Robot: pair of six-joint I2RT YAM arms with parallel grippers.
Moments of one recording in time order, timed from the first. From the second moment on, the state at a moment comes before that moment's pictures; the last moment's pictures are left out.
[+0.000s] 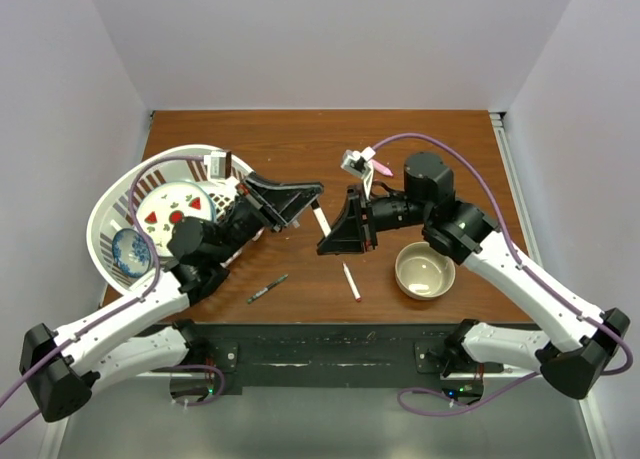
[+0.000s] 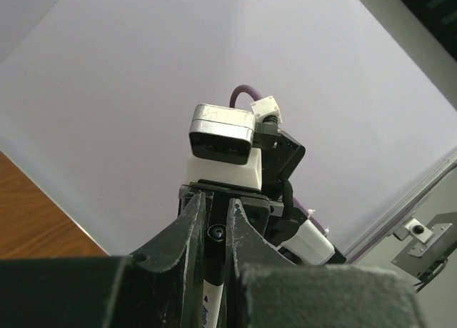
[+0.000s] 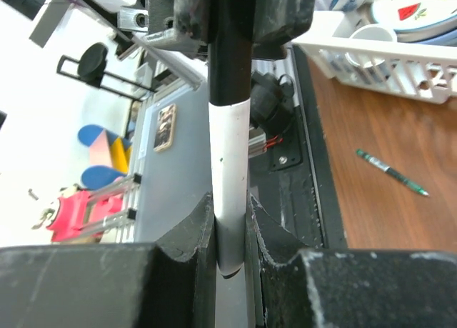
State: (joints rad) left arm -0.83 0.92 0.69 0.71 0.16 -1.04; right arm 0.72 1.14 1.20 -0.28 -0.89 0.46
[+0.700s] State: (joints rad) left arm -0.74 1.47 1.15 -0.03 0.20 -0.75; right arm 0.65 0.47 0.96 -0.51 -0.33 0.37
